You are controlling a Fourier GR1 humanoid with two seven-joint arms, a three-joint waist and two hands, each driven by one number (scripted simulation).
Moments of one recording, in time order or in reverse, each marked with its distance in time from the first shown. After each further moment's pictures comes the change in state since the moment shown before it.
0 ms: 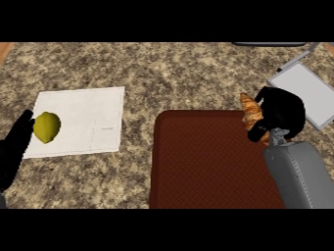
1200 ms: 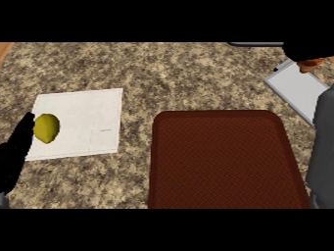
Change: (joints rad) left arm 0.016 -0.036 0.012 -0.013 -0.031 0.003 -0.009; right arm -0.477 0.021 -0.265 -0.324 -0.011 0.019 0.324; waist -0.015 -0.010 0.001
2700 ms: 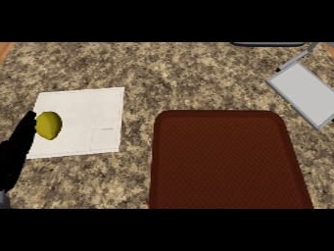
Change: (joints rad) left arm -0.014 -0.012 0.015 -0.002 -0.026 -0.022 0.022; right arm -0.275 -0.405 -0.176 0.542 0.165 0.067 -0.144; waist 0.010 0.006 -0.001
